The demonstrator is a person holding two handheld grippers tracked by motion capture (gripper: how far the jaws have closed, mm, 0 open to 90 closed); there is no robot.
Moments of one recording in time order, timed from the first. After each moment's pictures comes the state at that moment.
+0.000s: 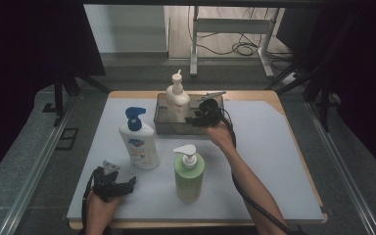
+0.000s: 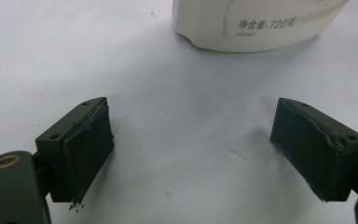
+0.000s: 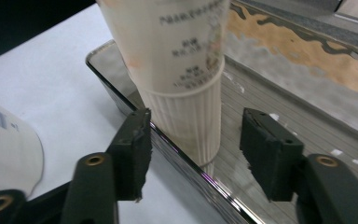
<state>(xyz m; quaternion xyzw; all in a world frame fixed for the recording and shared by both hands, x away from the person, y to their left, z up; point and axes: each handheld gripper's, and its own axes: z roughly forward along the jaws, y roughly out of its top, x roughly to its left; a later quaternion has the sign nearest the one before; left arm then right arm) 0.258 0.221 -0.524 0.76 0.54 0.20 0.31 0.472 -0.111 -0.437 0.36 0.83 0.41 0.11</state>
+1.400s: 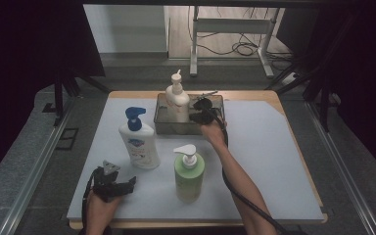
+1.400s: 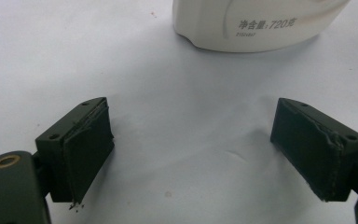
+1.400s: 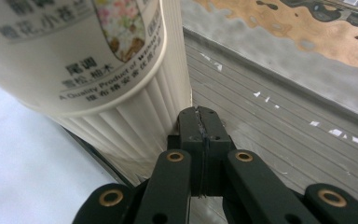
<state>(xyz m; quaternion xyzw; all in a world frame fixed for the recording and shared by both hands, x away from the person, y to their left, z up) 0.258 0.221 -0.524 0.76 0.54 0.20 0.31 0.498 -0.093 -0.463 0.42 0.83 0.36 0.12</state>
